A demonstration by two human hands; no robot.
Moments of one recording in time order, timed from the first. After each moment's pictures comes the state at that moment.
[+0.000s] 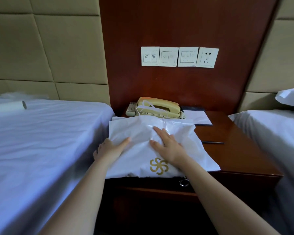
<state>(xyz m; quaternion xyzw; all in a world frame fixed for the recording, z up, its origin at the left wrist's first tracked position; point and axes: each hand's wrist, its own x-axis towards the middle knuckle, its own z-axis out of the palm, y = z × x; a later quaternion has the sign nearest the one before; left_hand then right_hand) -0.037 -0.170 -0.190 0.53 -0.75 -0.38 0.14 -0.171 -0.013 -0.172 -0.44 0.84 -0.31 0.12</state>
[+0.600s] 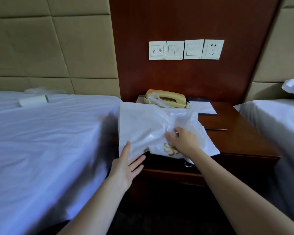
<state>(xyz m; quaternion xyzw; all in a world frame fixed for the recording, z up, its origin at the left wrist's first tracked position) 0.025 -0.060 -0.189 0.39 -0.34 -0.80 0.29 -0.156 0.018 -0.173 -0.37 0.87 -0.31 0.07</state>
